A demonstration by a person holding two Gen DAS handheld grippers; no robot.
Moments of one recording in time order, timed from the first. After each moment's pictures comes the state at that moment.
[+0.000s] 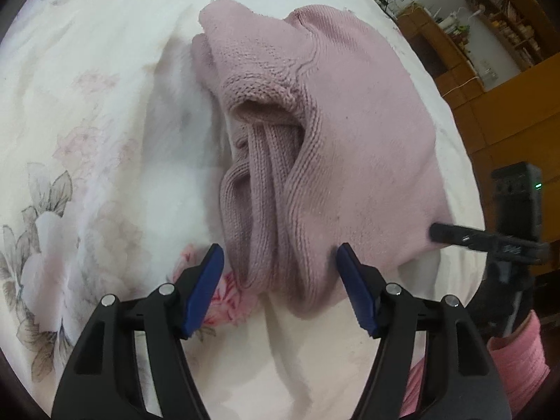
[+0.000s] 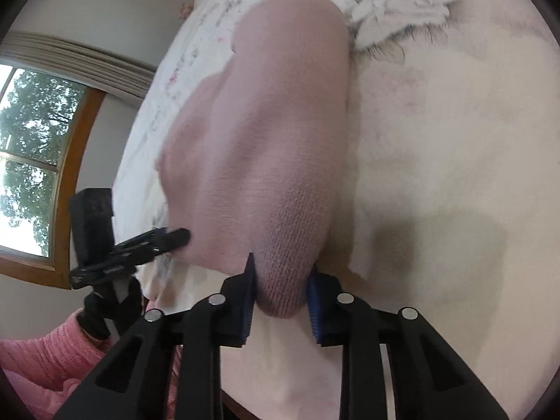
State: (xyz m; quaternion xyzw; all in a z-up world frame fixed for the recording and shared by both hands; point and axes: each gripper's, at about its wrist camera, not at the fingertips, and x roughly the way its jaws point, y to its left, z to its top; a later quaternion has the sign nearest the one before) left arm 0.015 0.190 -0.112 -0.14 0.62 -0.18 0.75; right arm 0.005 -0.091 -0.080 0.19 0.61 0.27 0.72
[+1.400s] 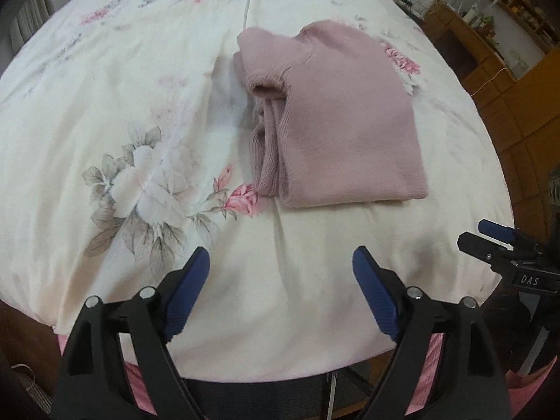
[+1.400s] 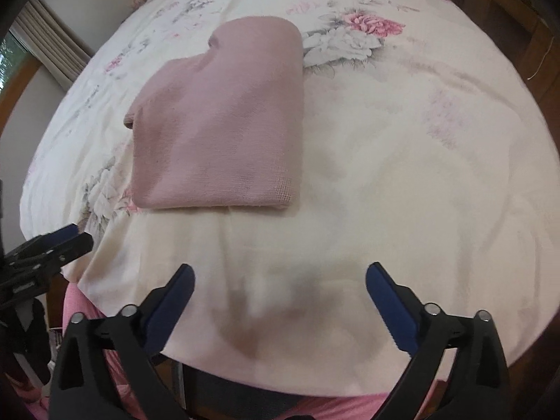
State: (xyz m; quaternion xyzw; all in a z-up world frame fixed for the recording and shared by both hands) left arm -0.082 0.173 -0.014 -0.08 0.61 -0.08 0.79; right arm -0.085 -0.048 -0.019 0.02 0.61 0.07 0.79
